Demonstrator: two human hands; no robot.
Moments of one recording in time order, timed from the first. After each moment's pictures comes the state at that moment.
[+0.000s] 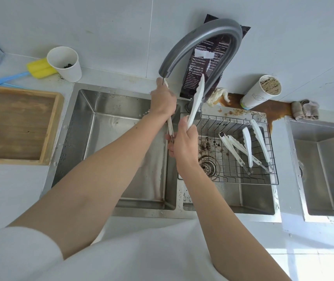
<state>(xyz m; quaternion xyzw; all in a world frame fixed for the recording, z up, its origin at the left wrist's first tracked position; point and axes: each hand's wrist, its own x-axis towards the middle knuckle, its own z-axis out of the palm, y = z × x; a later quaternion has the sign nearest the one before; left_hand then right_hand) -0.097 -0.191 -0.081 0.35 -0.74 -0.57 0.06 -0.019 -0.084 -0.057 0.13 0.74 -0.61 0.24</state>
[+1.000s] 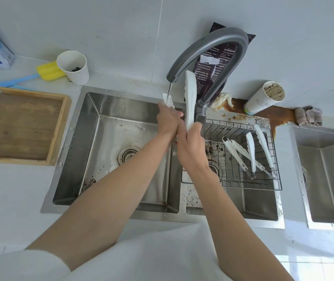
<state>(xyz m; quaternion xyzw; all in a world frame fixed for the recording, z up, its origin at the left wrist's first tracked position) -0.065 -0.163 -0.091 0.40 -0.61 -0.67 0.08 -0.022 -0.071 -0.053 -0.08 0.89 -0.41 0.18</state>
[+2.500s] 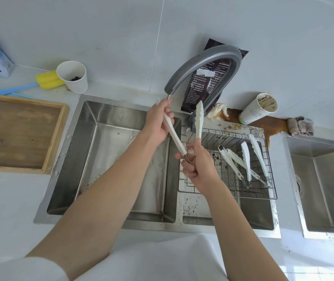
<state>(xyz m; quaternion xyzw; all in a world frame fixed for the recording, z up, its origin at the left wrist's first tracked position) -0.070 -0.198 -0.079 0.34 -0.24 -0.90 0.08 -0.034 -0.038 -0.062 0.17 0.63 -0.67 0.36</state>
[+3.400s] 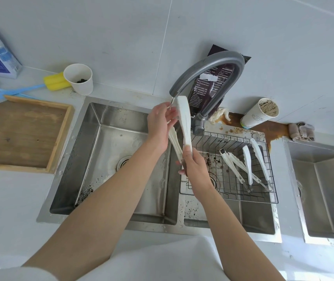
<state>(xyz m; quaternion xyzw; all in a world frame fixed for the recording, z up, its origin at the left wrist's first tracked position) -0.057 -0.190 -0.082 0.35 -0.35 -0.85 0.18 -0.017 -0.042 -0.075 -0.02 0.79 -0.54 0.29</state>
